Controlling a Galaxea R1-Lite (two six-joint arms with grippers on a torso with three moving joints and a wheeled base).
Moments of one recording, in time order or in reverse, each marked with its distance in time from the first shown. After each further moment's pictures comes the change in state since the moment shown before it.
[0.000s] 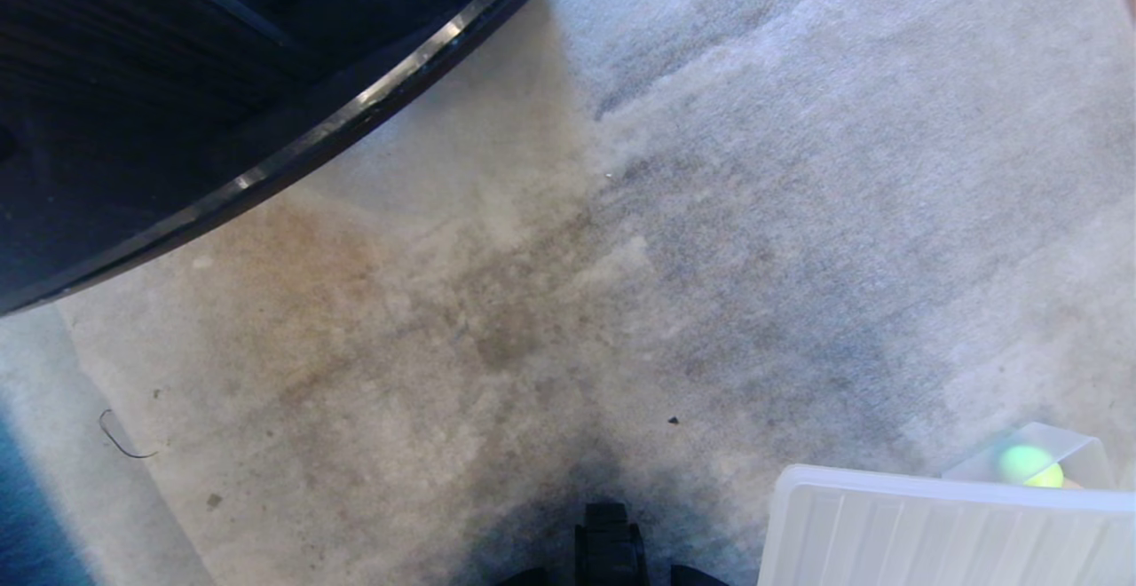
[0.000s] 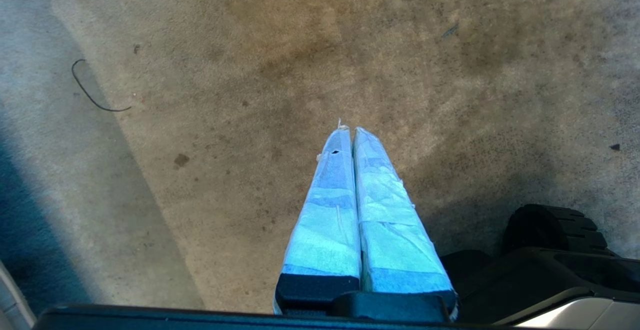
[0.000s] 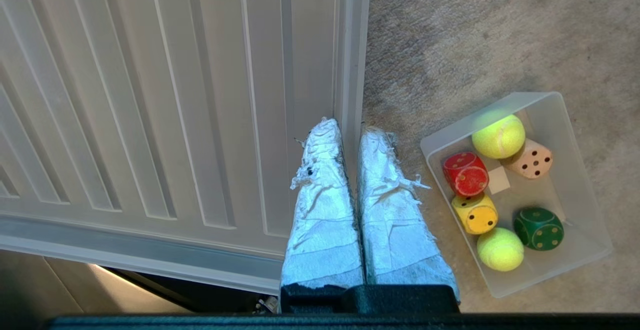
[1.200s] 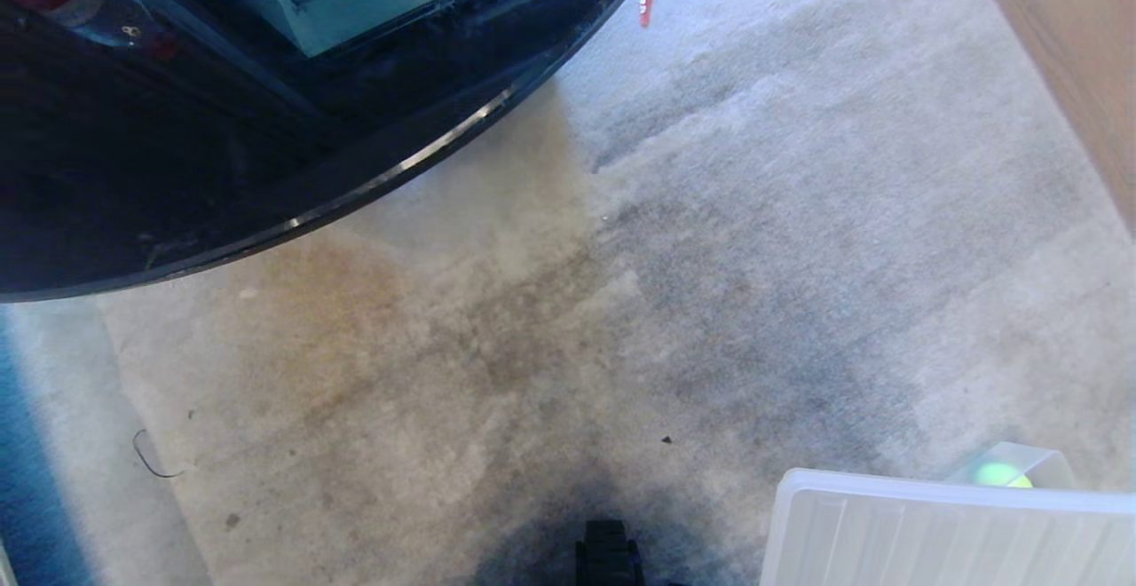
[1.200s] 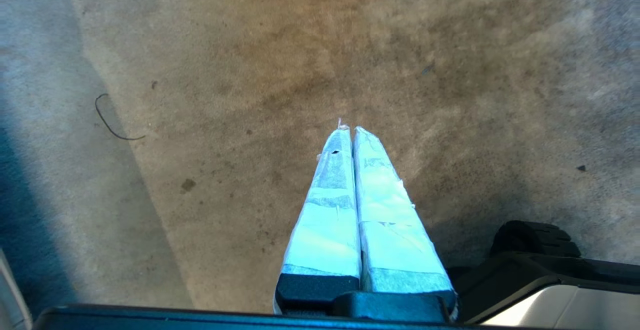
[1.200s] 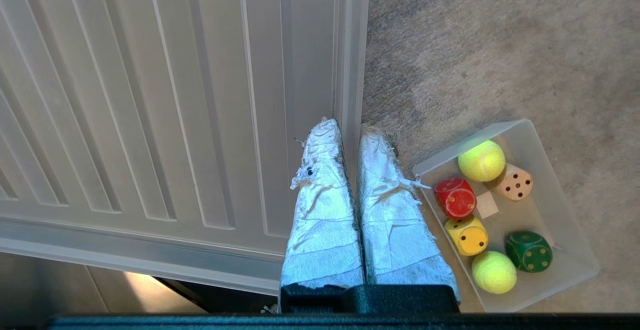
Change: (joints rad) left arm 0.000 0.000 0.000 0.000 -0.001 0.005; right arm 0.000 0.001 0.000 0.000 0.000 0.000
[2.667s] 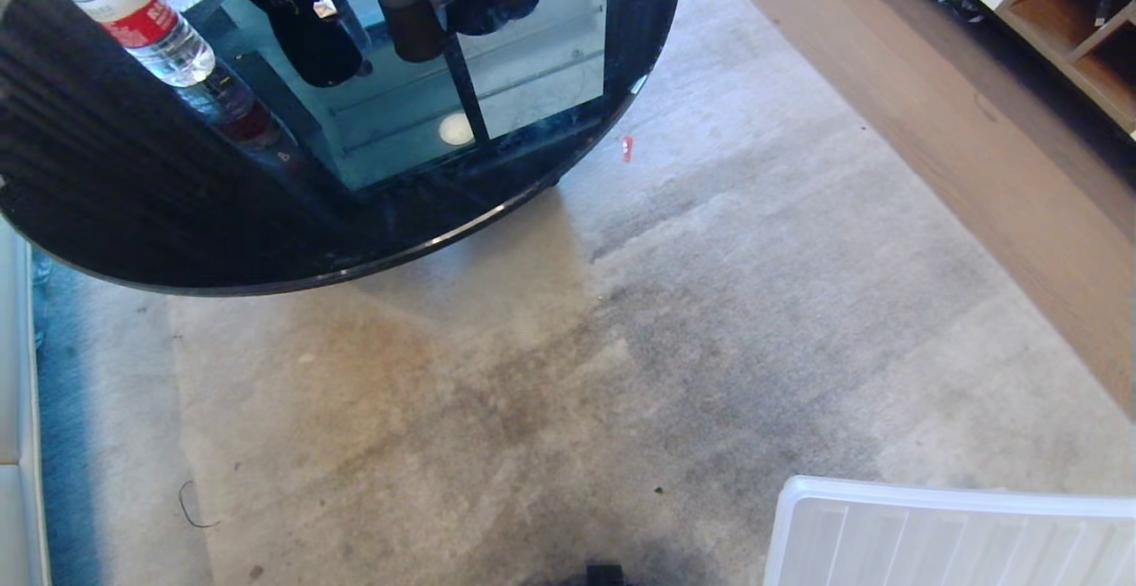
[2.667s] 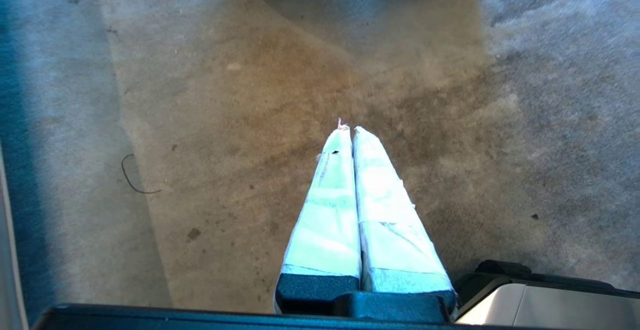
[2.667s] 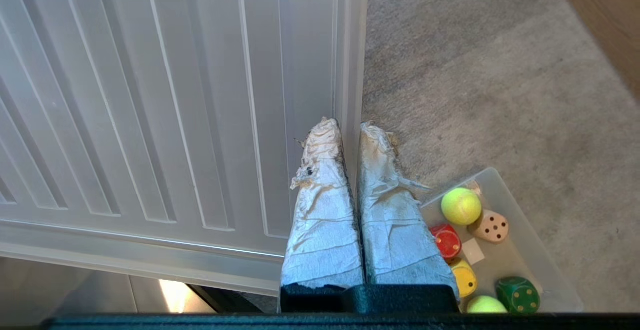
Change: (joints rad) left arm 0.000 0.000 0.000 0.000 0.001 -0.004; right arm 0.000 0.000 0.000 0.000 0.000 0.000
